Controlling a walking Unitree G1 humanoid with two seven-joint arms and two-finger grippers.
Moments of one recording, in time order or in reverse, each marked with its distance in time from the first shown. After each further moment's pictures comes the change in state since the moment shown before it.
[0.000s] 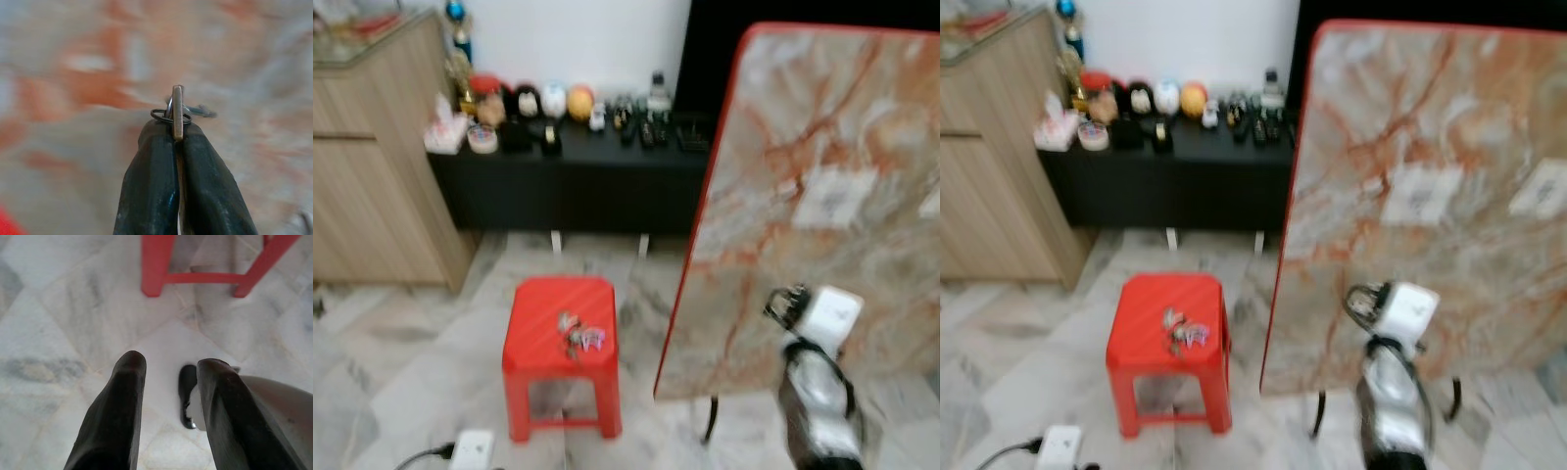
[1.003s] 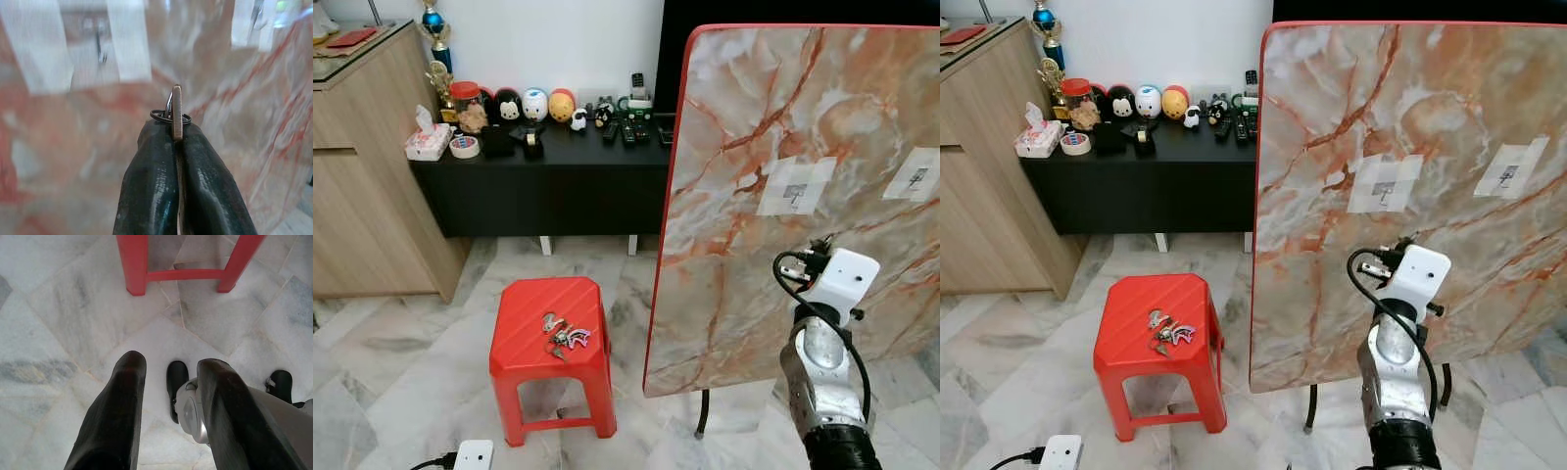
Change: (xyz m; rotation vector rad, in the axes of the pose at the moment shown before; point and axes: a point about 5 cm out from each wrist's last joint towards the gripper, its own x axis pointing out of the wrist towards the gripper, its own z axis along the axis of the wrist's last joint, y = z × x) left arm 0.000 -0.009 -0.003 -0.019 0.005 -0.020; right arm 0.008 -0.020 0.033 -0.064 -0.149 -0.137
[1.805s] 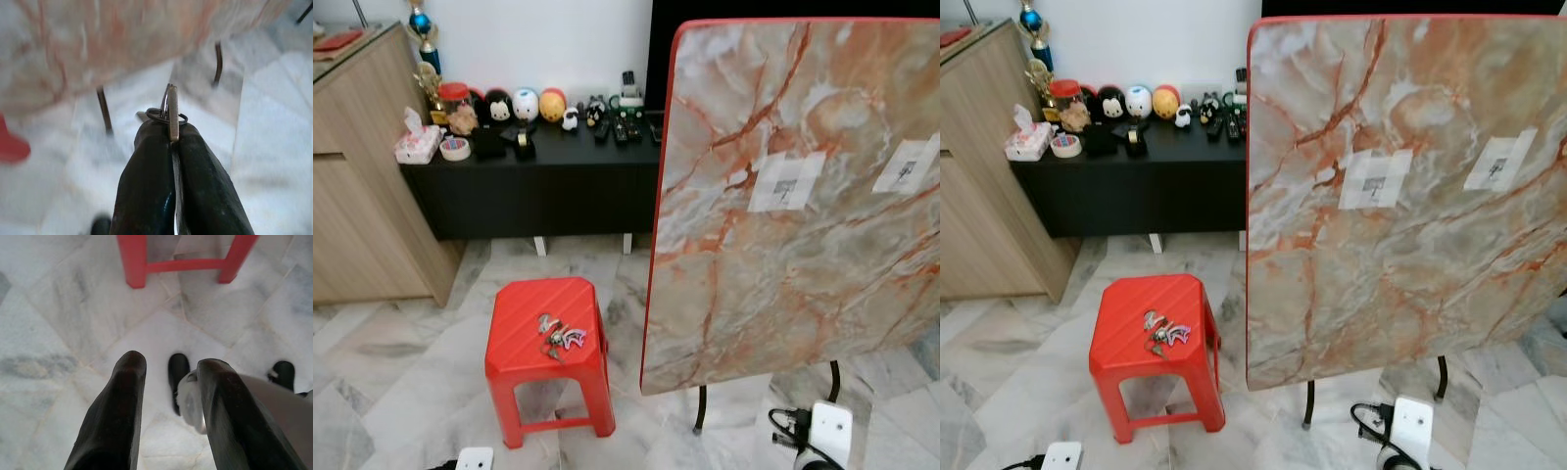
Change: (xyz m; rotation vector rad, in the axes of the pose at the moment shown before) left arm -0.004 0.006 -0.012 -0.008 0.031 0.012; right arm -0.118 -0.083 -0.160 -0.191 0.736 0.031
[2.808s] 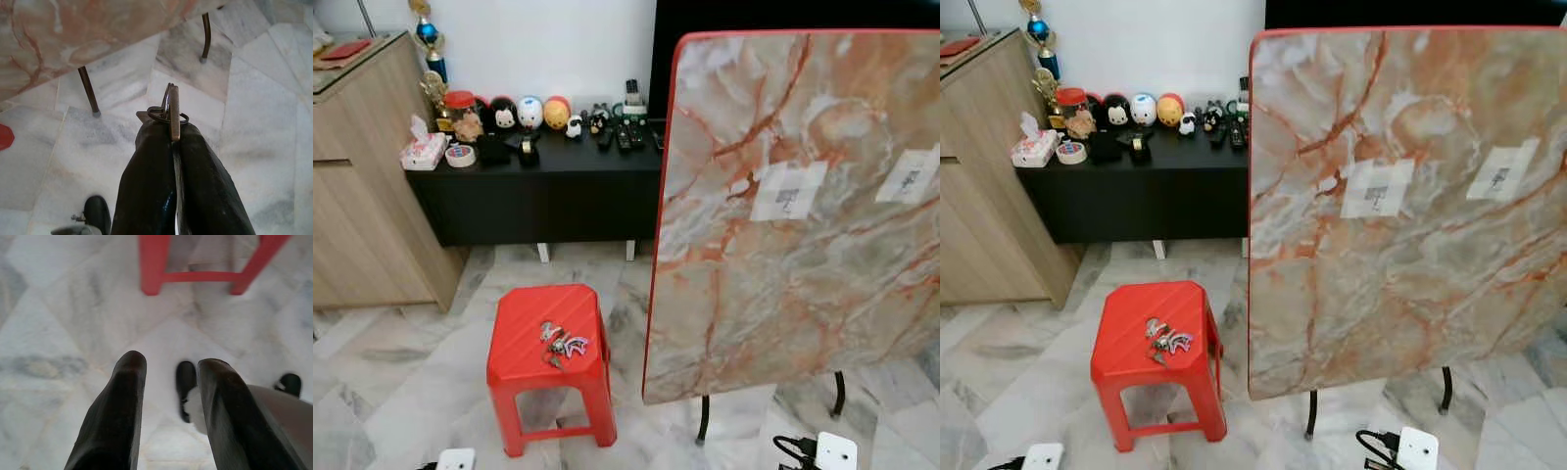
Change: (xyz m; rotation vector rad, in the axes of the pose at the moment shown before) left arm -0.004 0.031 0.006 -0.011 0.001 0.021; right arm -0.002 -0.011 -0.015 0.031 0.081 -0.086
